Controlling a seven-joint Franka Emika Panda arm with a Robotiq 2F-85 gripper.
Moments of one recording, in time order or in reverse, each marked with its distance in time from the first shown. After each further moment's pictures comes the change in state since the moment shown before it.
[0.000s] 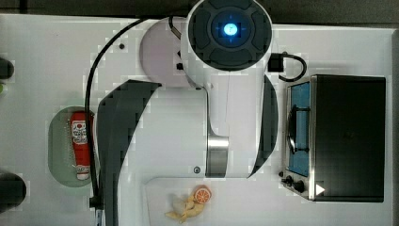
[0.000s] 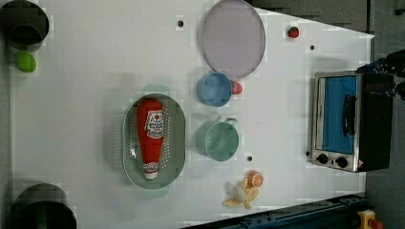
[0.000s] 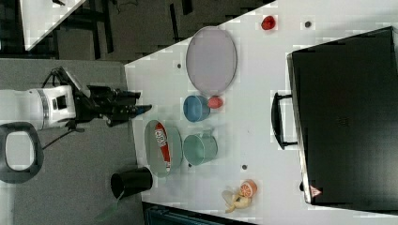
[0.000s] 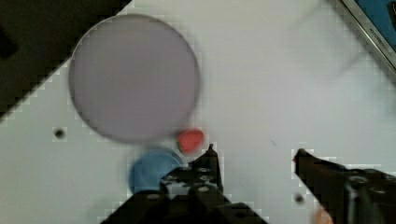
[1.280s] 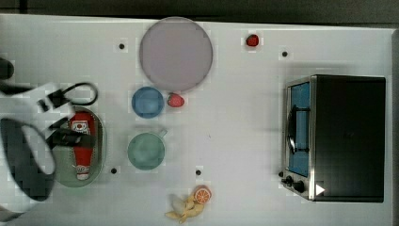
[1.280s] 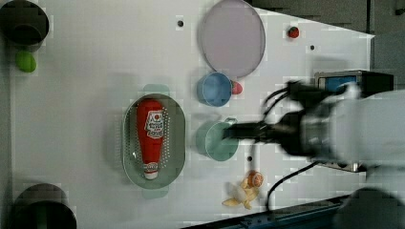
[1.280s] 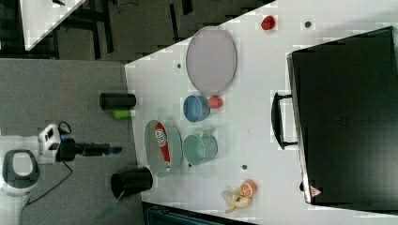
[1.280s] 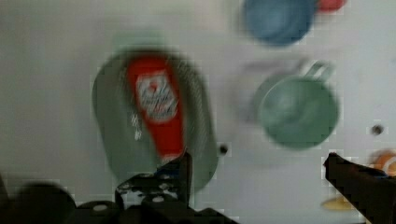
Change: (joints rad) arm 0.013 0.076 0.599 -0.105 0.005 0.036 -0.001
